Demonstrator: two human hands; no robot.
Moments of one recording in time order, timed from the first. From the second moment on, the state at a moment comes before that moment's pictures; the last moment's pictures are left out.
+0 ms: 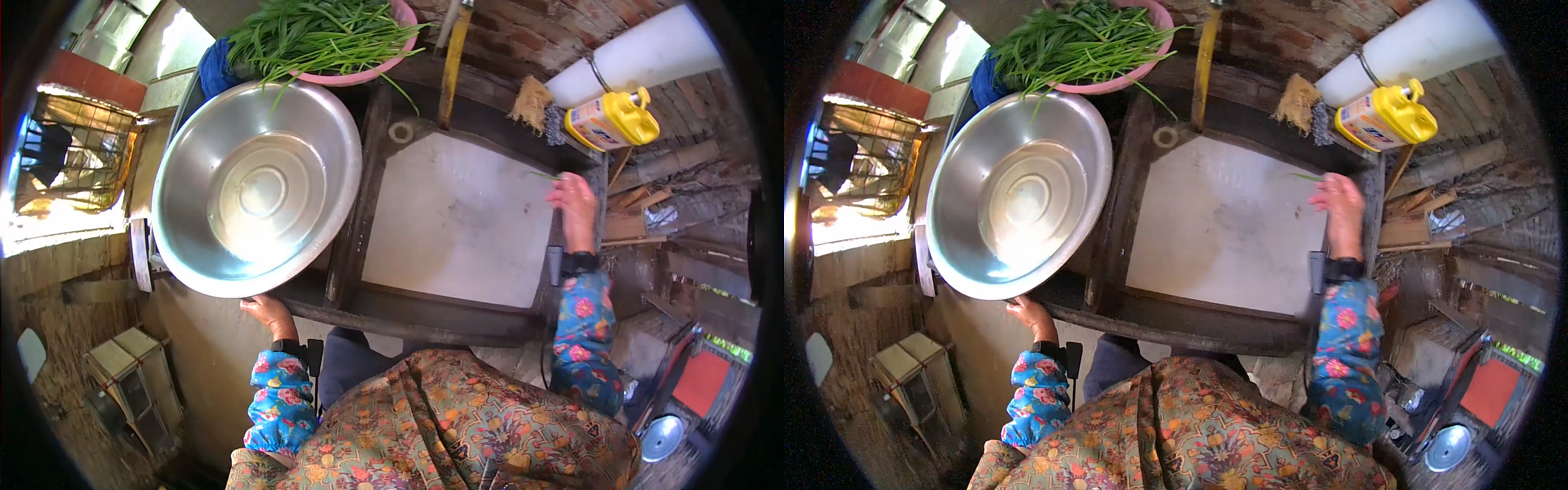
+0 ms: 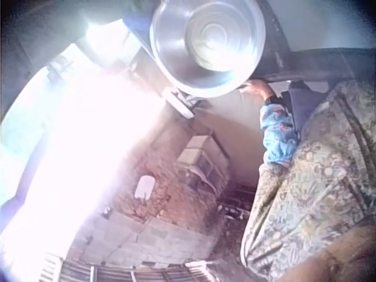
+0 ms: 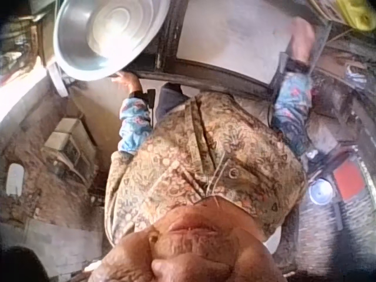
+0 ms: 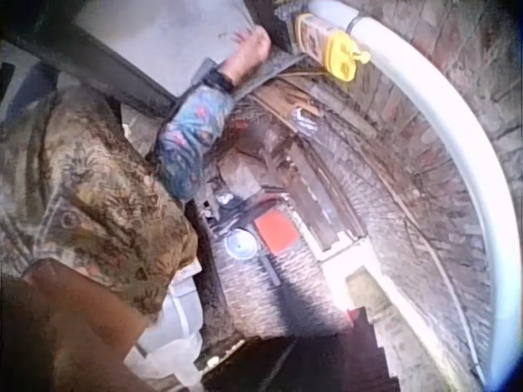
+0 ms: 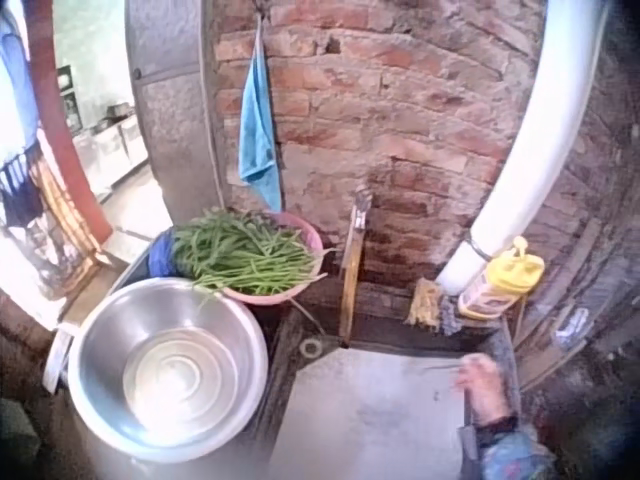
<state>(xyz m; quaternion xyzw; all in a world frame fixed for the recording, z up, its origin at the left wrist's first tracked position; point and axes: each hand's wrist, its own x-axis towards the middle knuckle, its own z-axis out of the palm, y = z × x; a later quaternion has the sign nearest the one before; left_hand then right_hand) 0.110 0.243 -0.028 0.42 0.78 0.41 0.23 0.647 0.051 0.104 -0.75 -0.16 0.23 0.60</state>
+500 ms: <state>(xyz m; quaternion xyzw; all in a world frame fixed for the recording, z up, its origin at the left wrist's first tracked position) 0.123 0.243 -0.025 0.44 0.79 0.38 0.19 0.767 -0.142 0.154 -0.91 -0.30 -0.12 0.26</state>
